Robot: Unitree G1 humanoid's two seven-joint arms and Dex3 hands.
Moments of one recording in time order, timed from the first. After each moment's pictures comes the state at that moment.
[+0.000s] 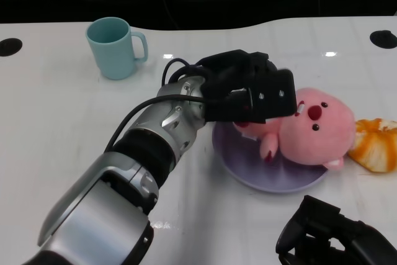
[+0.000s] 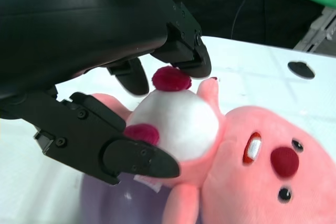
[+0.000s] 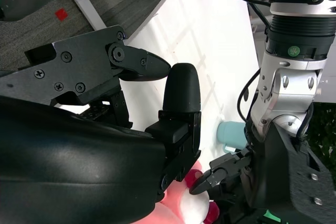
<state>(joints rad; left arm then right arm) -1.05 -0.11 -0.49 1.10 0.55 -0.06 -0.12 0.51 -0.20 0.16 -0.67 0.12 0.20 0.28</state>
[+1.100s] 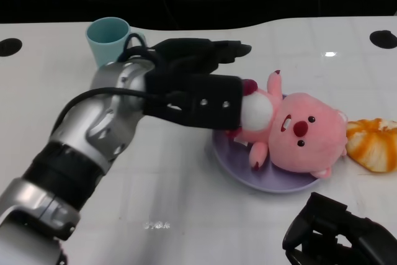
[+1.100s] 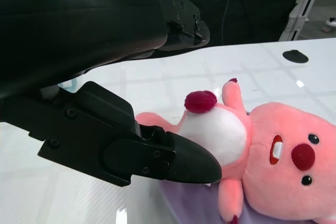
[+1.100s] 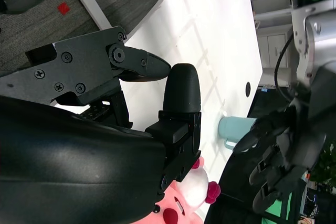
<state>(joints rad) -0.81 0.23 -0.47 0.40 0.55 -0.01 -0.45 0.50 -0.21 0.12 -0.66 0.13 0.20 0.29</state>
